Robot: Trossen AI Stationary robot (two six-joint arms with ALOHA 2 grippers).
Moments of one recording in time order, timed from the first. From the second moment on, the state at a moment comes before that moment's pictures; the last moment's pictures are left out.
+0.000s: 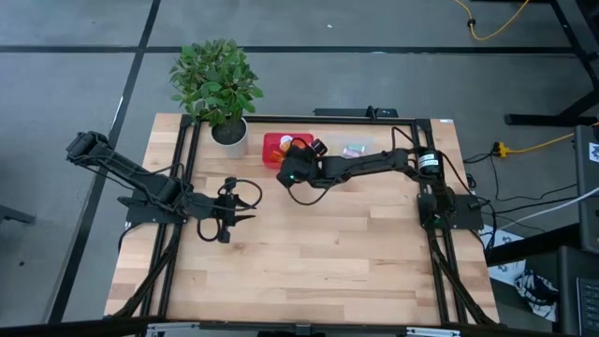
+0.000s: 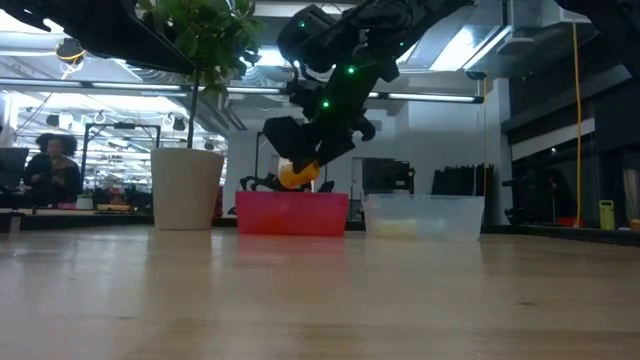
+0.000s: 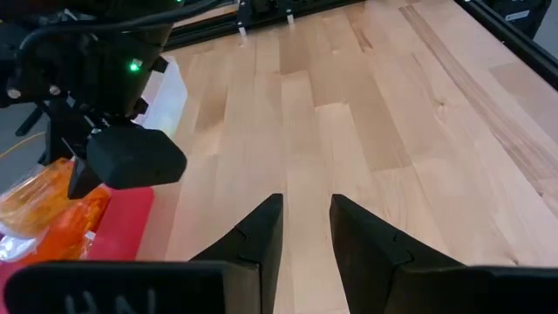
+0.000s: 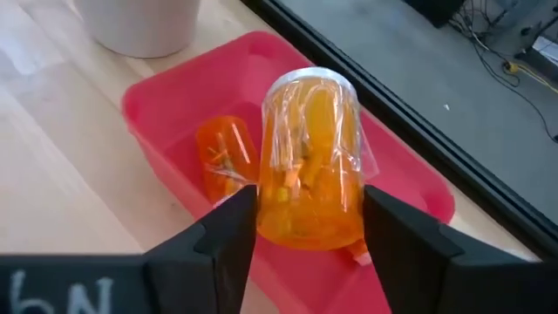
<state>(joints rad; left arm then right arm) -0.42 0.89 0.52 -0.15 -0.46 -0.02 -0.08 2.08 1.52 -0.33 0.73 0.38</state>
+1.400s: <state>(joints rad) -0.42 0.89 0.52 -0.14 -0.47 0.06 0.21 1.48 1.49 -0.74 0.38 0.22</state>
